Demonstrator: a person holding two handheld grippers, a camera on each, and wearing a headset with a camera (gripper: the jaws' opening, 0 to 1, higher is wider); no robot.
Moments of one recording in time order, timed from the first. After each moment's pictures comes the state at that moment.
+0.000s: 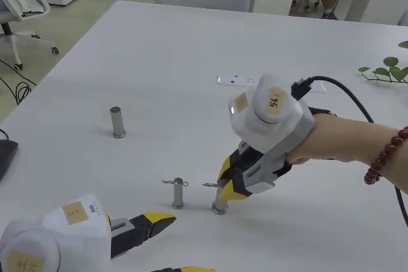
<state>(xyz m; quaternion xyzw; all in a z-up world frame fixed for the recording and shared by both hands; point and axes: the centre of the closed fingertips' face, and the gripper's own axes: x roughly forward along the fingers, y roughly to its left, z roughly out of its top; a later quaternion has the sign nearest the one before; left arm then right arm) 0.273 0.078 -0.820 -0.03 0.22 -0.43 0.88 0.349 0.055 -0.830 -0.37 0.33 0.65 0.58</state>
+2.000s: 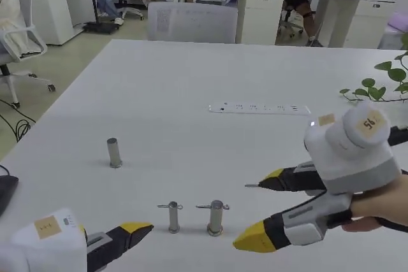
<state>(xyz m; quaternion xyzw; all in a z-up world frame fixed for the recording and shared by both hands) 0.265 0.093 -0.787 -0.02 0.21 -0.41 0.89 0.312 0.005 -0.769 -0.14 0.33 0.54 0.76</state>
